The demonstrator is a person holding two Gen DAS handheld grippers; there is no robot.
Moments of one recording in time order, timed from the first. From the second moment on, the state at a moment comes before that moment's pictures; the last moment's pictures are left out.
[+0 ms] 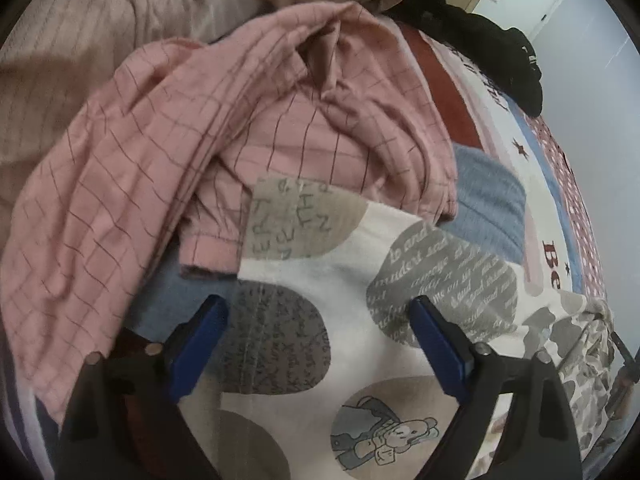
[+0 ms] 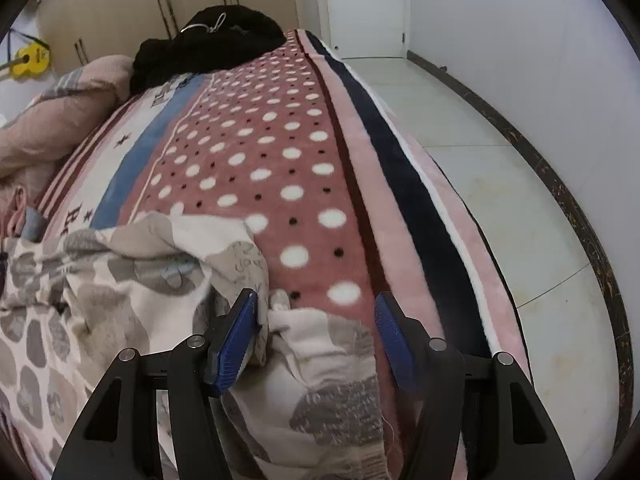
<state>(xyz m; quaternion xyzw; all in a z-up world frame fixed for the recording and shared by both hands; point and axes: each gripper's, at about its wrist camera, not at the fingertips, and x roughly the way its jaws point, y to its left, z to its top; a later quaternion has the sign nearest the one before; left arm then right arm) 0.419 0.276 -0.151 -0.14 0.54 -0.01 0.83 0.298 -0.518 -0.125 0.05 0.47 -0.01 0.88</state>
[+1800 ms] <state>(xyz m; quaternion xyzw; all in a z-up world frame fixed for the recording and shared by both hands) 0.105 0.286 -0.064 -0.18 0.35 0.01 0.92 0.067 -0.528 -0.108 0.17 0.39 0.12 0.90</state>
